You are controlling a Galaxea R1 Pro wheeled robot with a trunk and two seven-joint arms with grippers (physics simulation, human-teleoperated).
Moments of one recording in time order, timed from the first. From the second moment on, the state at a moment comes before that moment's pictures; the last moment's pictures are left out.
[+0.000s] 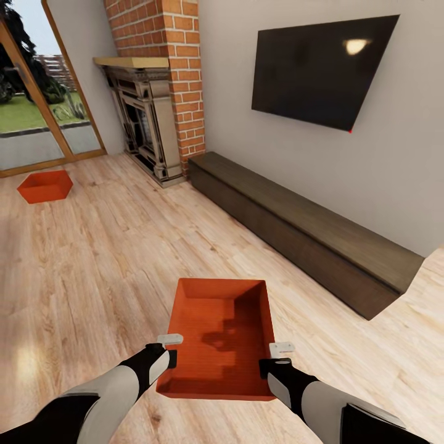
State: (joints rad) left arm -0.83 -0.11 0.05 -0.08 0.05 0.29 0.25; right arm -0.78 0.13 1.22 -0.06 -1.18 0.08 -0.27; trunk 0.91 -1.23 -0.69
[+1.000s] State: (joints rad) left arm -0.83 -0.11 0.05 -0.08 0.05 0.29 0.25; right arm -0.78 0.13 1.22 -0.06 -1.18 0.08 -0.27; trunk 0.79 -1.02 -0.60
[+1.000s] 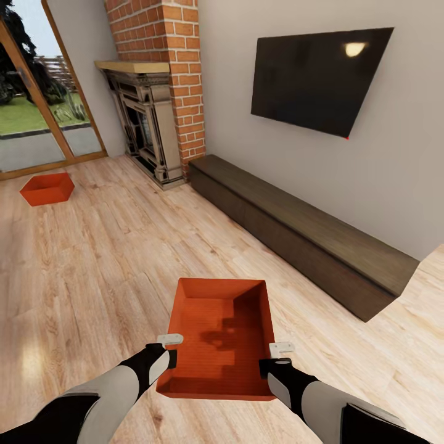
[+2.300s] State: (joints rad) left arm -0.83 -0.11 0.05 -0.08 0.06 0.29 0.25; right arm -0.78 0.13 1.22 -0.06 -1.18 0.08 -0.27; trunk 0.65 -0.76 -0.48
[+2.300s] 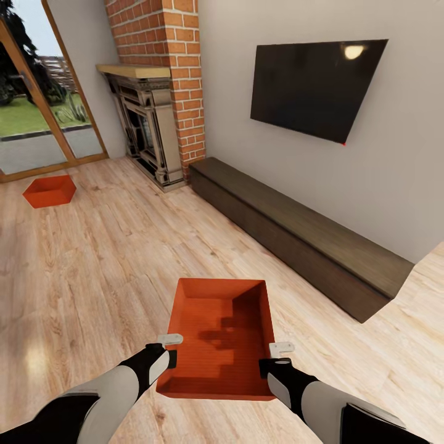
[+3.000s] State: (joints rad) left arm -0.83 -0.11 0.04 -0.08 0.06 0.29 0.25; right arm -0.78 0.12 1.23 -0.06 -1.18 0.08 -0.27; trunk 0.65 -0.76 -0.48
